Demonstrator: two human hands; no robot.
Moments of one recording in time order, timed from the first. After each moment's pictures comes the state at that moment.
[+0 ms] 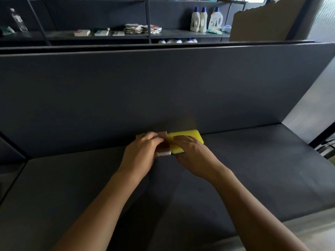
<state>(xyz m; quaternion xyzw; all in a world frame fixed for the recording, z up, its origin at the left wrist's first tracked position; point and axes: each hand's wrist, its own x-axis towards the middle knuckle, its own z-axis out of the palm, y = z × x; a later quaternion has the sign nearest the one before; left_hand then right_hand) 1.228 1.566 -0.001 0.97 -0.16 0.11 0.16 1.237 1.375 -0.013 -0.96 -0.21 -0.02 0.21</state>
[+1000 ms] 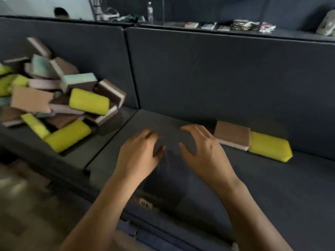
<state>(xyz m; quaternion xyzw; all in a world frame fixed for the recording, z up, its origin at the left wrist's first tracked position) 1.056 1.692 0.008 0.96 0.14 0.22 0.08 1.144 1.524 0.014 -0.85 -0.39 -0.08 0.36</state>
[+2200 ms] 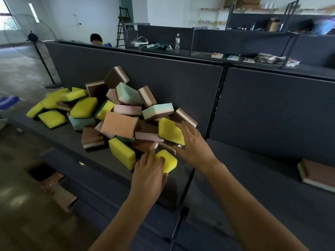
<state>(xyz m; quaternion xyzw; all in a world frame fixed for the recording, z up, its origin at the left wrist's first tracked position) 0.963 1.921 -0.025 0.97 0.20 0.17 0.02 1.111 1.823 0.026 -0.85 -0.45 -0.02 0.27</state>
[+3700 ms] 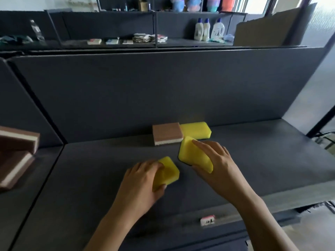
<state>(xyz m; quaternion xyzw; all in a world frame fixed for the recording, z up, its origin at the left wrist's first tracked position) 1.080 1.623 -0.002 0.97 -0.12 0.06 0.19 1.111 1.381 -0.011 -0.93 -0.15 -0.16 0.29</state>
